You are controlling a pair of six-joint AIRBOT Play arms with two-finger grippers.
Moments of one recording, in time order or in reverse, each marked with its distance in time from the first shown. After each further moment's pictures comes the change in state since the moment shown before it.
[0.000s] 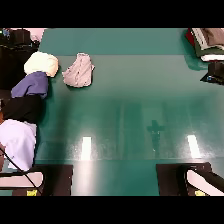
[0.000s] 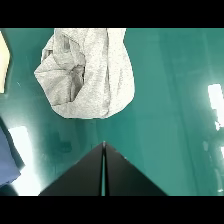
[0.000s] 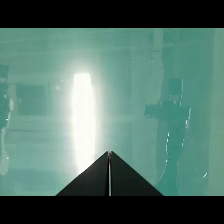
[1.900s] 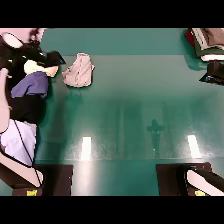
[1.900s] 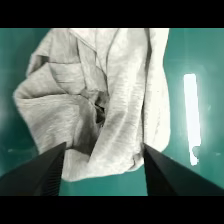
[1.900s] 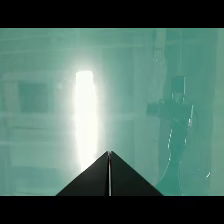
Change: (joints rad) left arm -0.035 -0.365 -0.115 -0.110 0.294 0.069; right arm 0.002 -0.007 0.000 0.009 0.003 0.001
